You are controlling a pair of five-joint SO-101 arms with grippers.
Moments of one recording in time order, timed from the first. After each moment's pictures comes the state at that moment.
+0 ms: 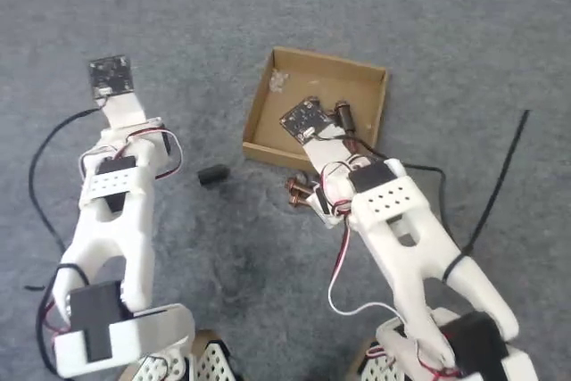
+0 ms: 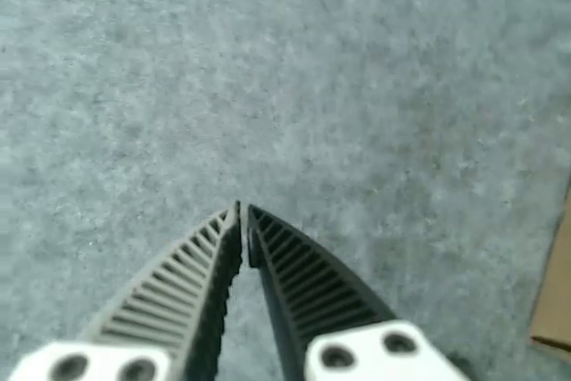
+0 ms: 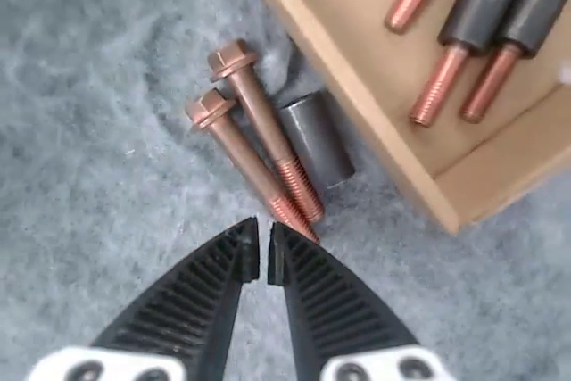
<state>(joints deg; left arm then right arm) -18.6 -8.0 48.7 19.7 5.3 -27.4 -17.3 42.5 54.5 16.2</state>
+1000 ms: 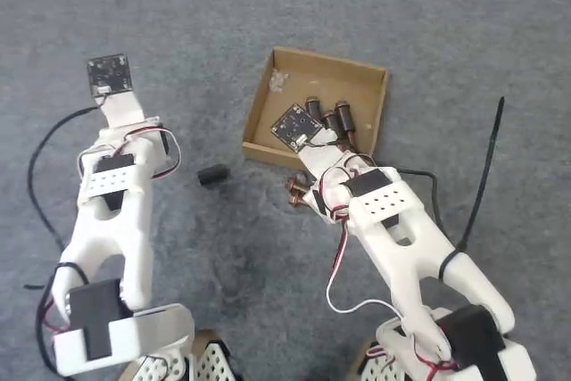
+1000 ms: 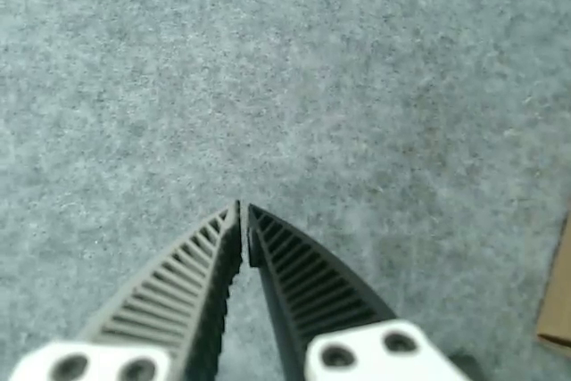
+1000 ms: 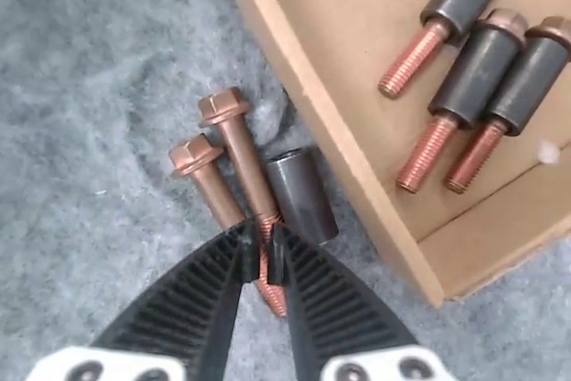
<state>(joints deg) -19.4 -7.6 47.6 21.0 5.1 -27.4 -16.2 47.0 41.7 22.8</state>
